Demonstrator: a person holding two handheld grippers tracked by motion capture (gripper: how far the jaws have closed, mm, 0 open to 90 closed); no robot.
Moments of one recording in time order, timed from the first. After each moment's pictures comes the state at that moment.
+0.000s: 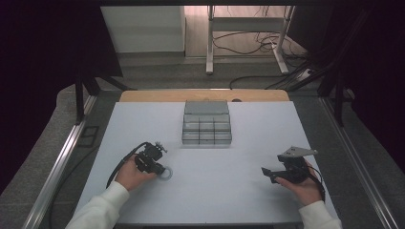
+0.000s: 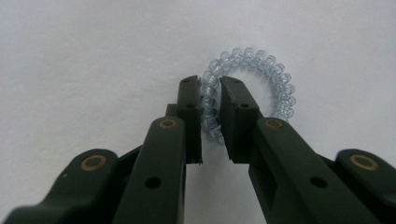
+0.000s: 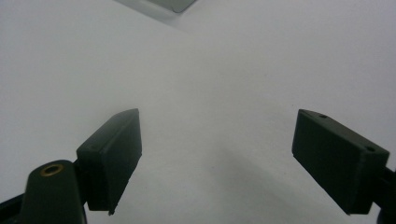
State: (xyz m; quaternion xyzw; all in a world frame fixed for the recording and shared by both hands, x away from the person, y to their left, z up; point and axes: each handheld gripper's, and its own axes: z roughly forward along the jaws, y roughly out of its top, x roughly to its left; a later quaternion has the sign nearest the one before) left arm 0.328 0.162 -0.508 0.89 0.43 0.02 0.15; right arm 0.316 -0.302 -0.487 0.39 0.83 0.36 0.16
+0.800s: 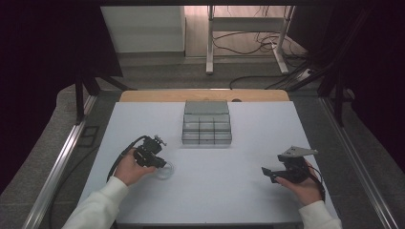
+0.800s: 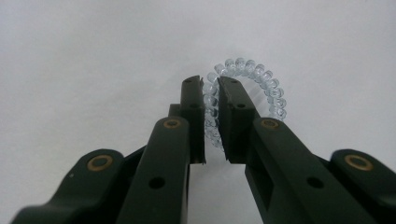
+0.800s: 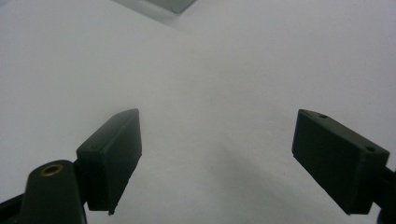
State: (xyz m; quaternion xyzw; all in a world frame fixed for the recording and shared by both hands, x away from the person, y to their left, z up) left arm 0.337 0.163 -0.485 0.89 0.43 0.02 0.18; right arm 0.316 -0.303 -0.487 0.39 0.83 0.36 0.16
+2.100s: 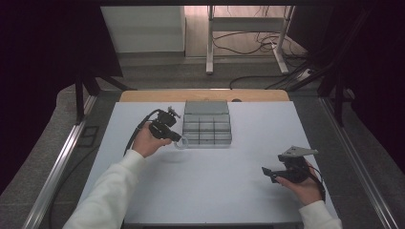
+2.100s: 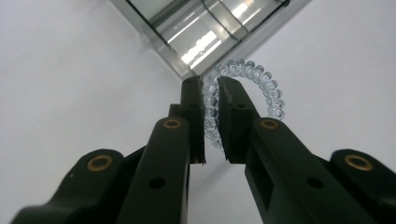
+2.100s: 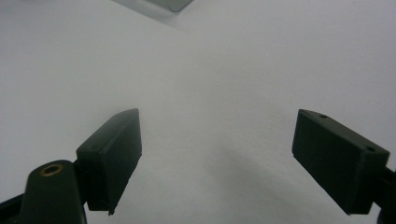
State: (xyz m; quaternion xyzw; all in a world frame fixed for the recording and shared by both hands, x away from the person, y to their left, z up) left arm 0.407 0.128 -0.442 0.87 0.43 0.03 0.22; right arm 0.317 -0.304 -0.487 0.40 0.83 0.36 0.16
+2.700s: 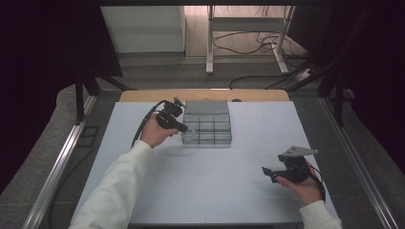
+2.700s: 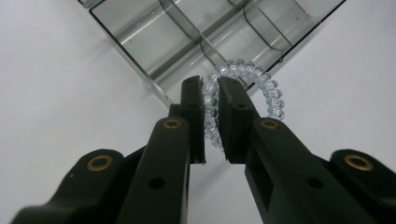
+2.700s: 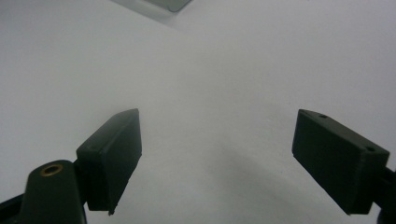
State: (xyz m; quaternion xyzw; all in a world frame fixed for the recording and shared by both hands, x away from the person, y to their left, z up) left arm 0.435 0.113 -0.432 0.87 0.43 0.03 0.24; right arm 0.318 -0.304 -0.488 0.40 0.83 0.36 0.16
